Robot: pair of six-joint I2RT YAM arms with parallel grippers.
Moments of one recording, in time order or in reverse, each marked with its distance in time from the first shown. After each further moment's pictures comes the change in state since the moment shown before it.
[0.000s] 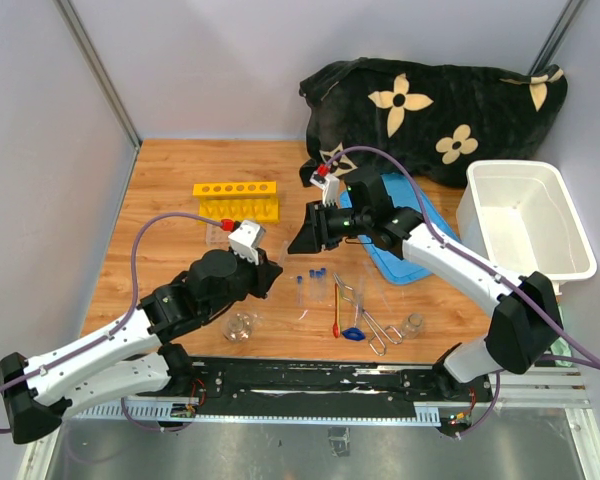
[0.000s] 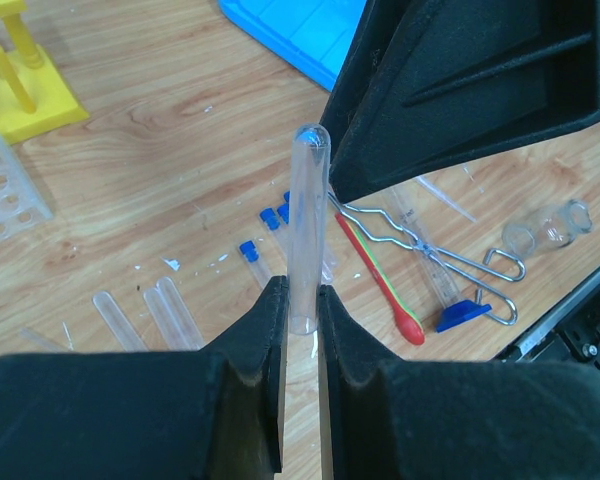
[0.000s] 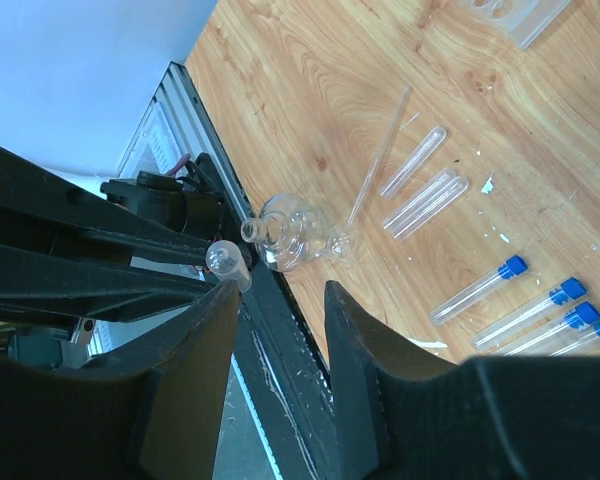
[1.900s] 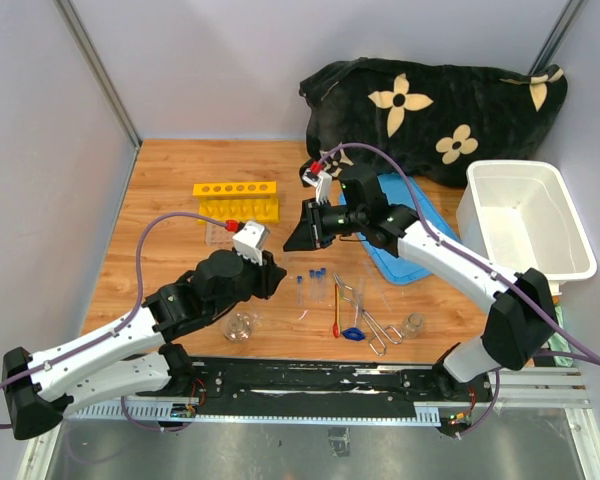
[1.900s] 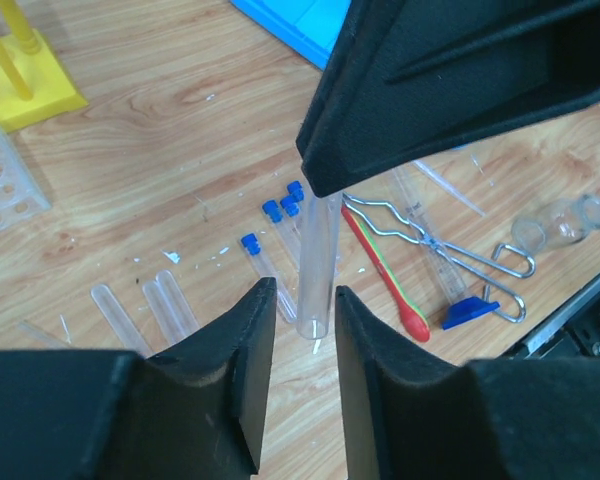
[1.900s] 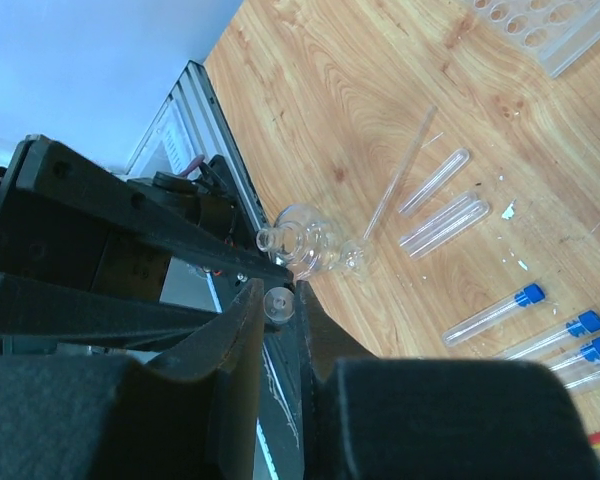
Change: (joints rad) left arm -0.015 0.031 0.000 0.000 -0.011 -0.004; right arm 0.021 0.024 0.033 0.042 -0.025 0.003
